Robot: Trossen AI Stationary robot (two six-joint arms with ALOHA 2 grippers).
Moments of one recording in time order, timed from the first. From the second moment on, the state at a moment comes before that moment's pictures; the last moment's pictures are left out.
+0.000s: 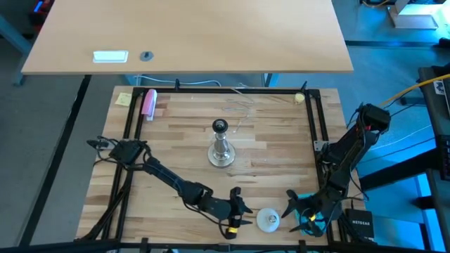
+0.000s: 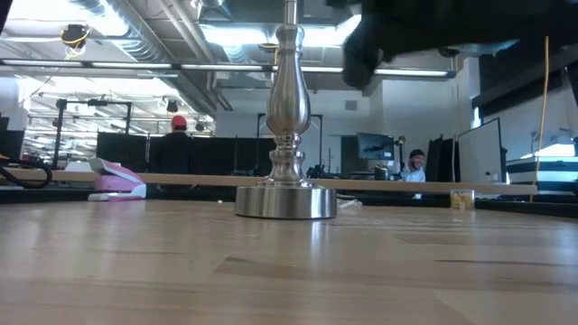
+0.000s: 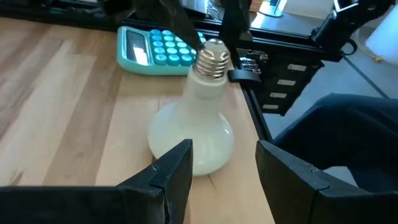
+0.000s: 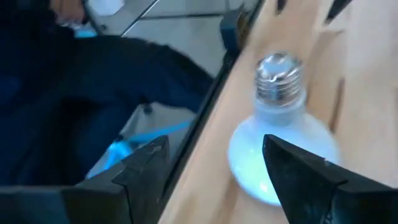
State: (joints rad) left arm -0.49 2.18 1.49 0.28 -0.27 -0.35; right arm 1.10 1.32 0.48 0.29 0.41 0.60
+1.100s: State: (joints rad) left arm -0.45 2.32 1.52 0.38 -0.25 -0.53; right arm 1.14 1.49 0.48 0.34 0.63 0.63
